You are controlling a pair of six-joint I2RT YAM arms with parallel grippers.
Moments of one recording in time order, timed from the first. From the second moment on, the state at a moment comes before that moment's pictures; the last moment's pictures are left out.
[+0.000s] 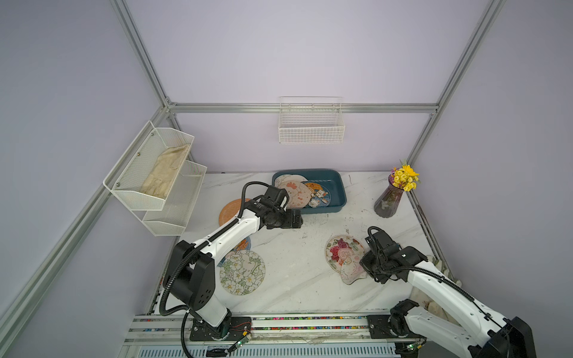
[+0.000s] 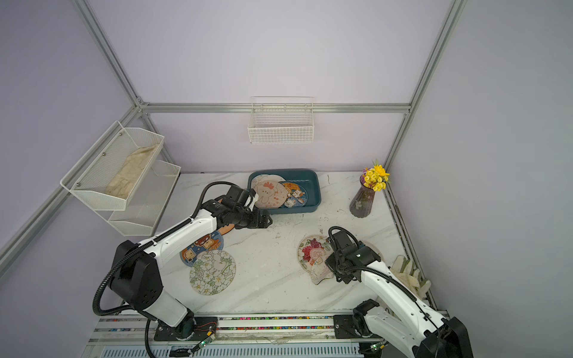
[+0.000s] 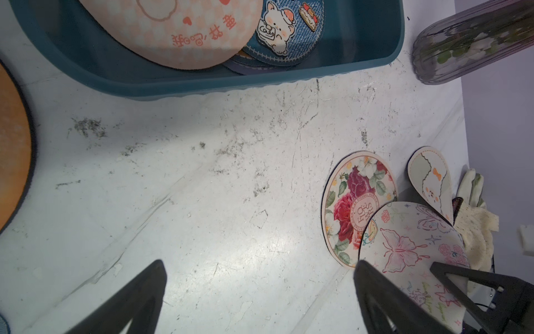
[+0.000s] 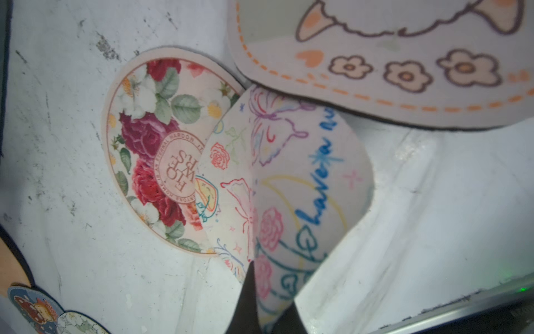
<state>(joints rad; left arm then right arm) -0.52 1.60 1.28 -0.64 0.19 -0.47 0.49 0.98 0.67 -0.91 0.03 1.29</state>
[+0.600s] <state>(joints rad) -0.52 1.55 1.18 -0.64 0.19 -0.52 0.53 1.33 1.17 -0.86 -0.04 1.08</state>
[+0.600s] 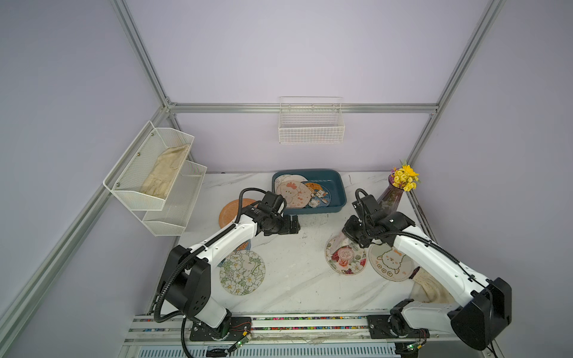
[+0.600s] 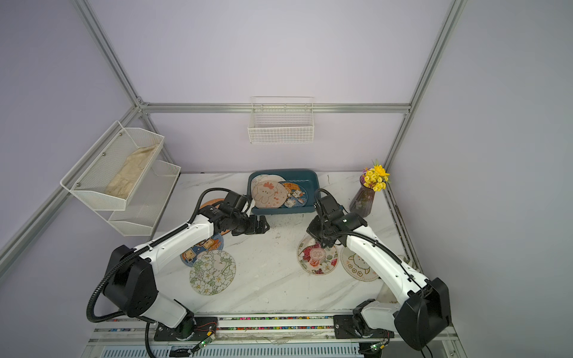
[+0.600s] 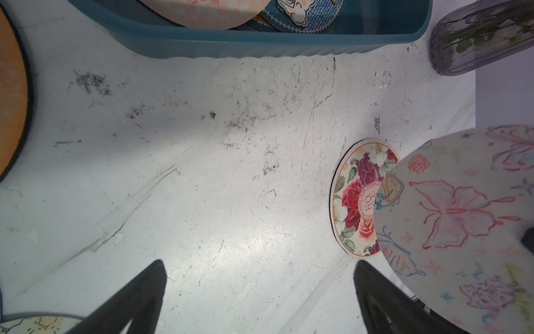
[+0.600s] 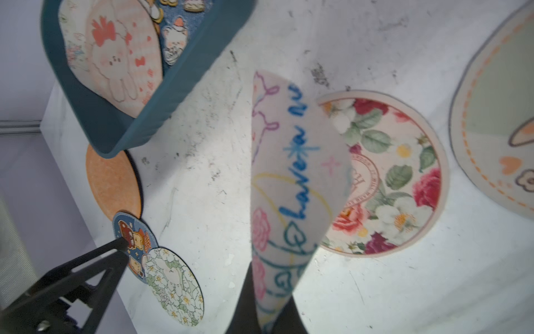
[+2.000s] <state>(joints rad) -0.48 1.33 0.96 -0.61 0.16 -0.66 0.41 2.53 2.43 -0.88 -0.28 0.55</state>
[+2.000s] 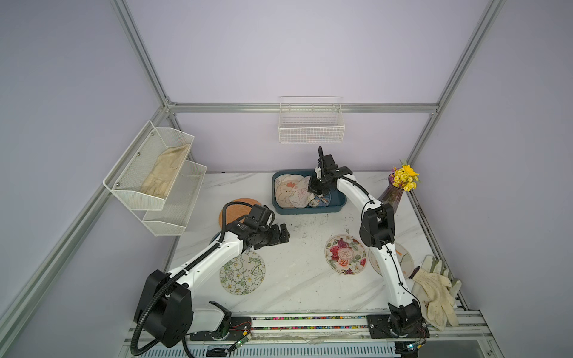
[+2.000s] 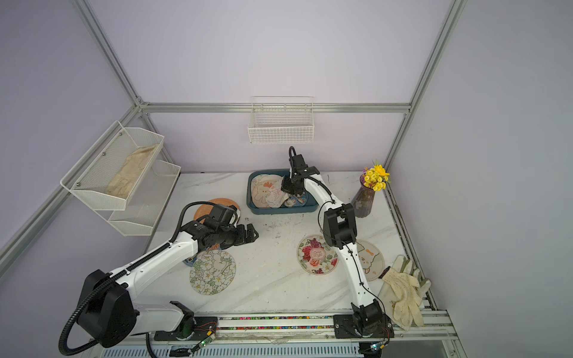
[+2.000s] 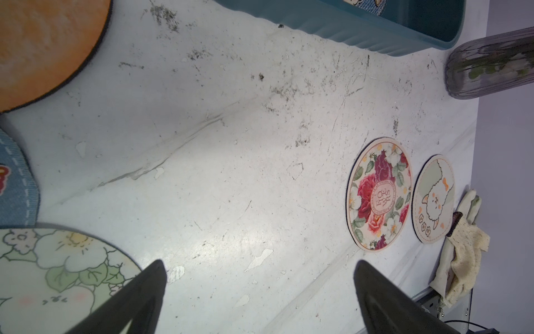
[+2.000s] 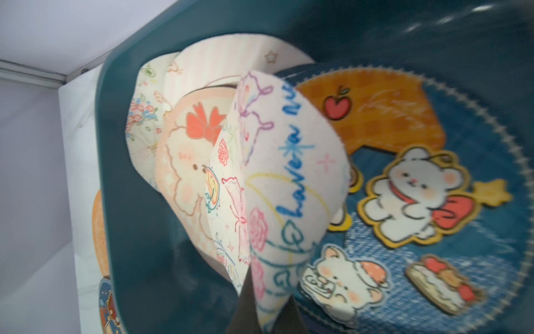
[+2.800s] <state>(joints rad) -0.48 1.33 0.96 -0.61 0.15 -0.67 0.40 2.27 2.21 -1.01 0.06 0.38</state>
